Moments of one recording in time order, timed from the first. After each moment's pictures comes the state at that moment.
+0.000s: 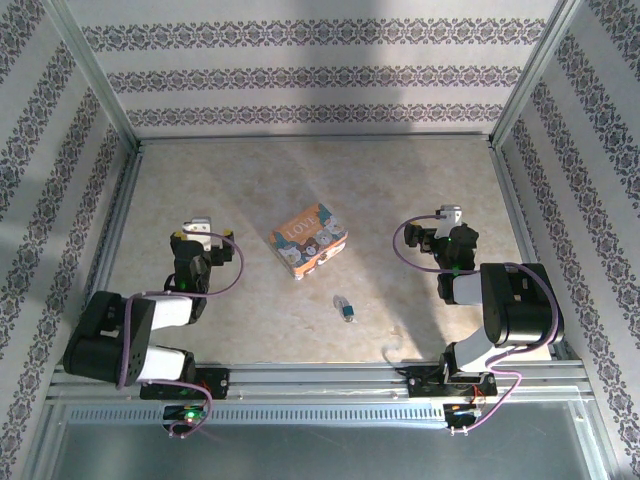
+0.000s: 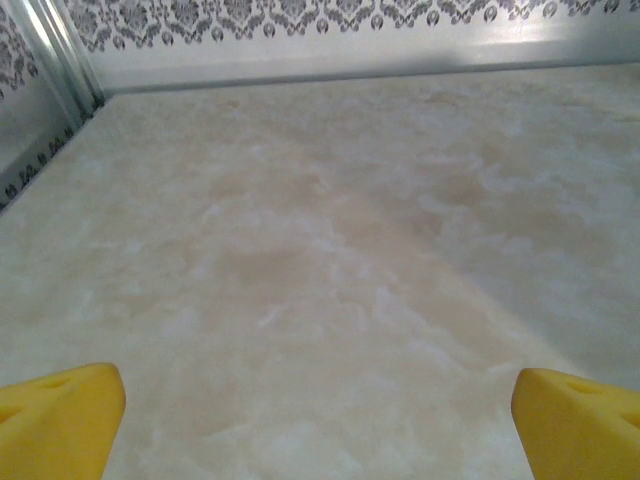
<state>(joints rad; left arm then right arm) -0.11 1.39 0.24 0.85 -0.25 0.01 -0.05 1.55 0.33 0.89 -0.13 0.07</state>
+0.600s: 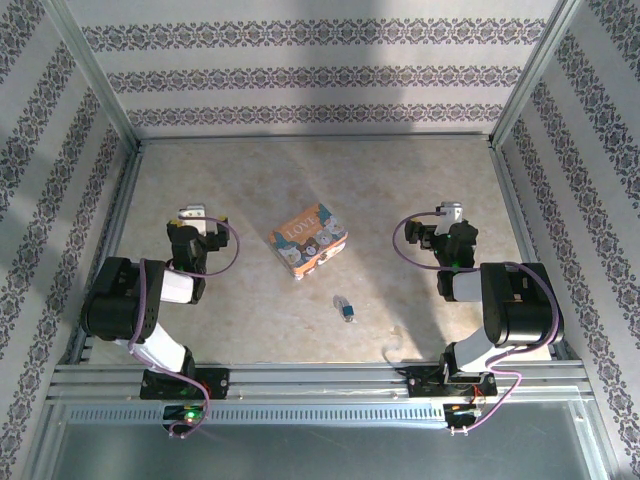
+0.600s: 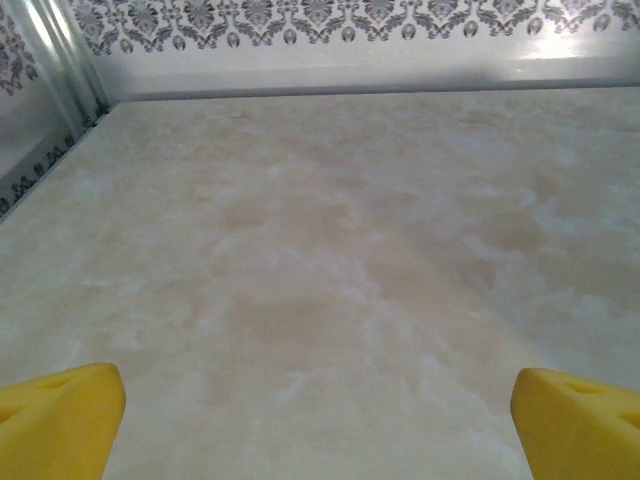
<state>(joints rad) -0.02 1.61 0.37 0.93 -0.19 0.00 -0.04 1.55 0.36 0.87 -0.10 0.07</state>
